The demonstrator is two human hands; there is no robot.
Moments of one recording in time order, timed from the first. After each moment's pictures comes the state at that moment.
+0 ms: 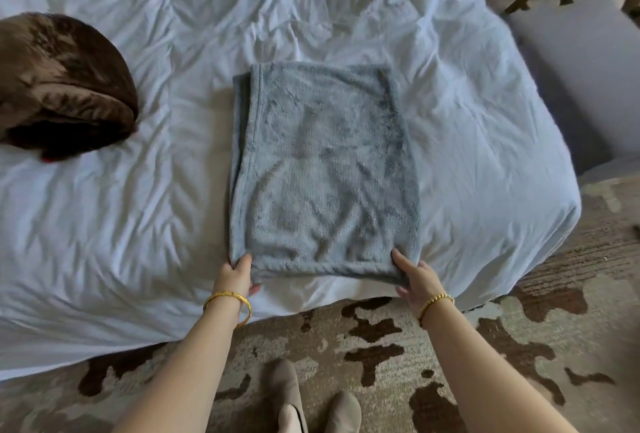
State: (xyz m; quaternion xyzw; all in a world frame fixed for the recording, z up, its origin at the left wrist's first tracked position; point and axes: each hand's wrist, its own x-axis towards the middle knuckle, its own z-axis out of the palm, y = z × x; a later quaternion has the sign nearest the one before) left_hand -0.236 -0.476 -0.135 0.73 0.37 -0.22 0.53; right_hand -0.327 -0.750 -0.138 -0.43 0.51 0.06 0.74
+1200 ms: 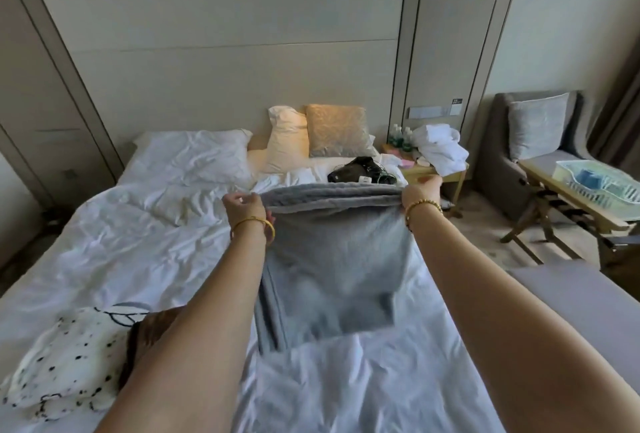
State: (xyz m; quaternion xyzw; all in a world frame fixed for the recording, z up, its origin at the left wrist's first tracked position) left_hand 0.150 -0.487 0.374 0.58 0.23 0.09 0.78; right_hand 0.106 -0.741 0.384 -0.67 0.35 -0.24 0.61
